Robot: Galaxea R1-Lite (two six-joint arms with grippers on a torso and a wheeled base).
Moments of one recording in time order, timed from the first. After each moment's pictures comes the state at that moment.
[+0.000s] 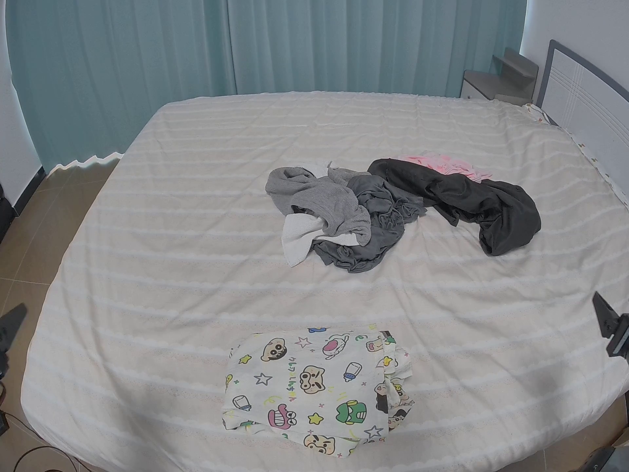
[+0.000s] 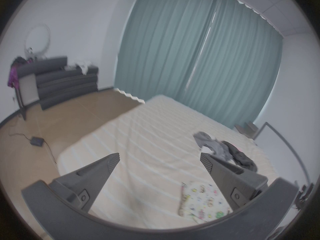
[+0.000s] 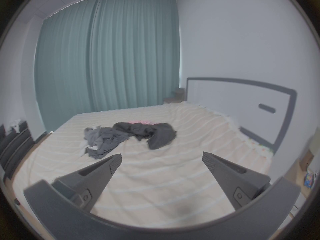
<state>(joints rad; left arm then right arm) -0.25 0.60 -0.54 0.24 0.44 -0.55 0.37 0.80 -0.19 -0.47 -0.60 0.15</state>
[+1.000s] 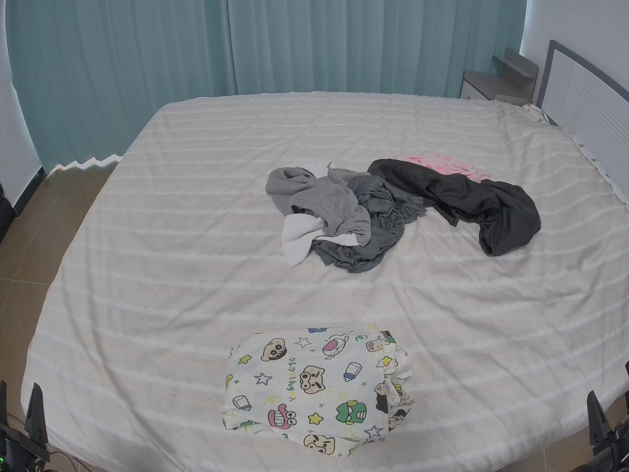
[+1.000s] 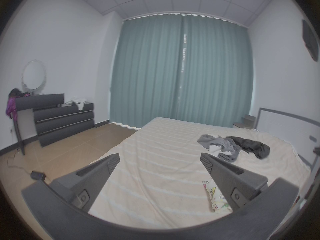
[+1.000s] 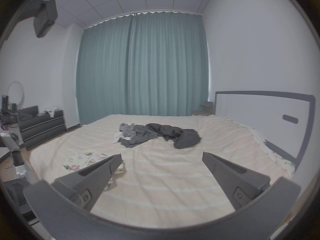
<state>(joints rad) 0.00 0.02 -0.09 0.03 0.27 -0.16 0.00 0.03 -0.02 -0.06 0.04 -0.04</state>
